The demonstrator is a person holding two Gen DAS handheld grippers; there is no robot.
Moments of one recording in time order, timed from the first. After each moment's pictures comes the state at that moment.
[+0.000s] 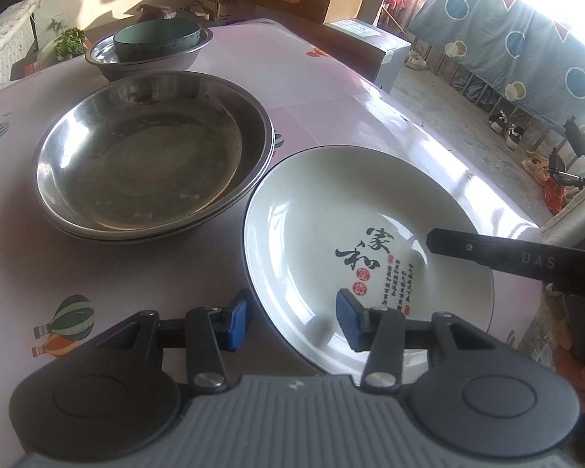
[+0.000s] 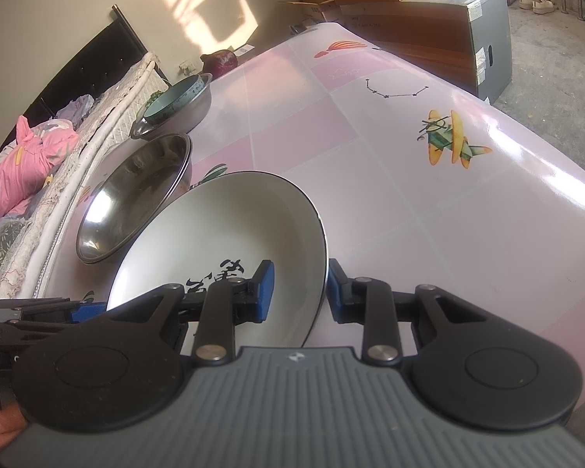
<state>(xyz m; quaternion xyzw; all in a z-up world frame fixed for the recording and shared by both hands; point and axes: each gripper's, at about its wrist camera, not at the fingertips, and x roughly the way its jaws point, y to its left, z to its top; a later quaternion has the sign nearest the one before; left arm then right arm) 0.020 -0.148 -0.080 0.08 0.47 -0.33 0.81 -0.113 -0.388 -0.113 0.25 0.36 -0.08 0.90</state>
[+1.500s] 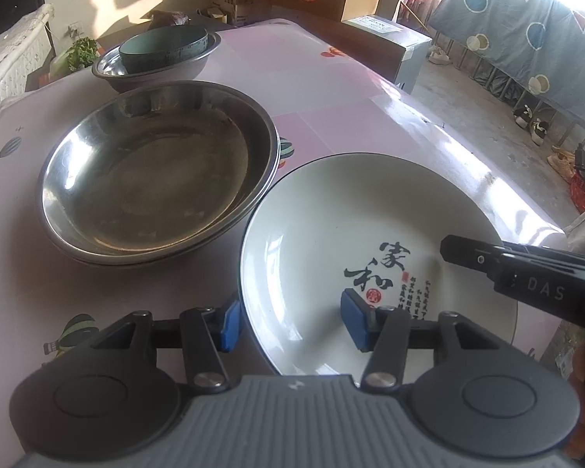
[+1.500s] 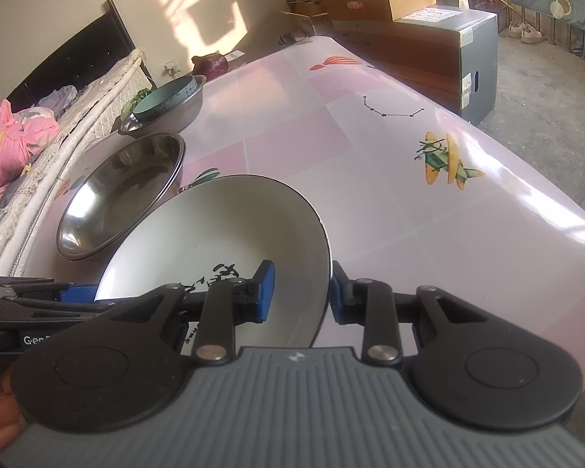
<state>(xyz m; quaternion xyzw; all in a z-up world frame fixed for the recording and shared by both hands) 0.024 -0.171 -0.077 0.11 0.47 -0.30 0.82 -0.107 -0.371 -0.106 0.20 0.35 -0.12 0.91</state>
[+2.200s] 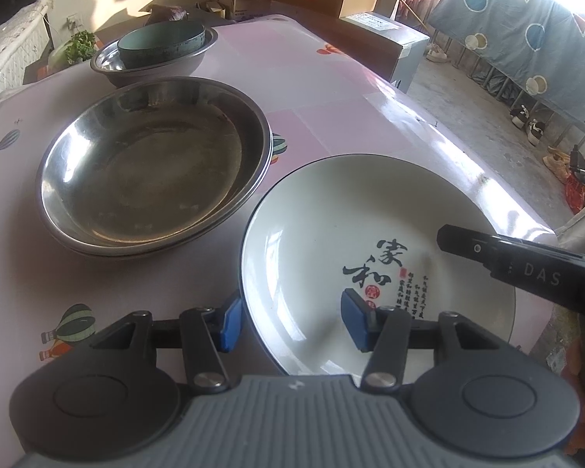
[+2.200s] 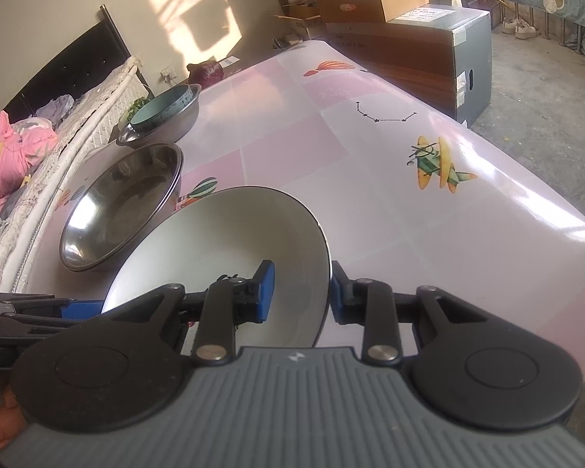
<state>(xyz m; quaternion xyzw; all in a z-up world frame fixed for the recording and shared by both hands) 0.025 -0.170 -0.075 0.10 0.48 -0.30 0.82 -0.111 -0.376 -0.100 0.22 0.35 -0.13 0.90</state>
